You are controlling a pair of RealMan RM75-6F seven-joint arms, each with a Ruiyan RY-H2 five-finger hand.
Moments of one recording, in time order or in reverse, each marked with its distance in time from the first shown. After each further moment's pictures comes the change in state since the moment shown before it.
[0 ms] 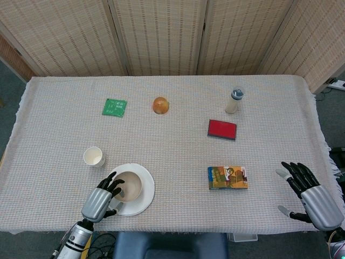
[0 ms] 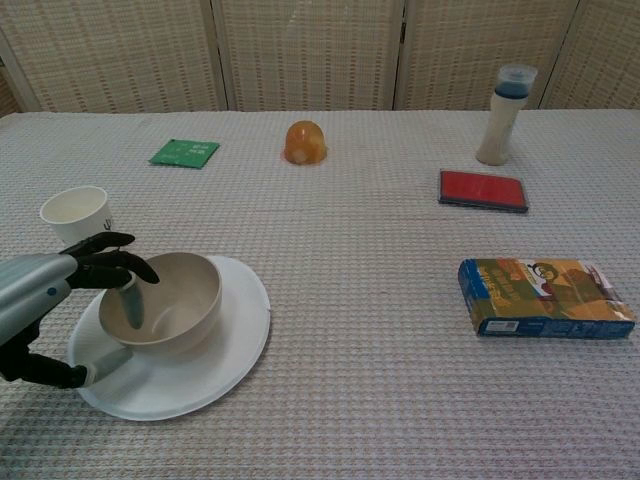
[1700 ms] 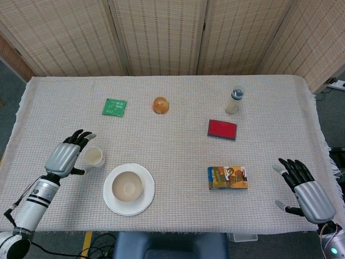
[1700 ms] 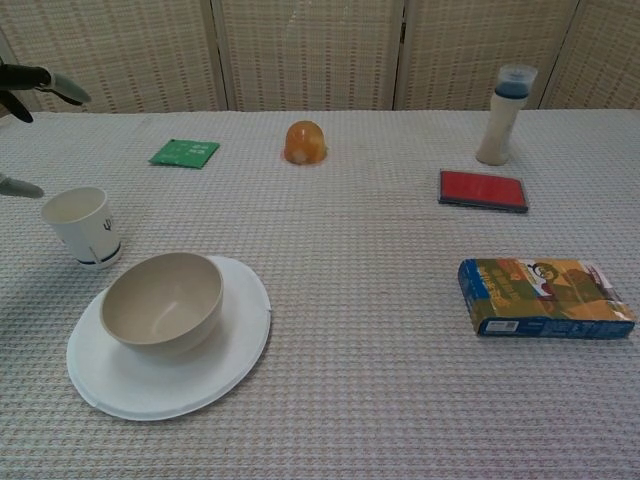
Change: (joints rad) left arm -0.247 0.562 -0.277 -0.342 -0.423 -0.371 0.037; right arm 0.021 -0.030 0.030 -0.039 0.081 -0.098 -0.122
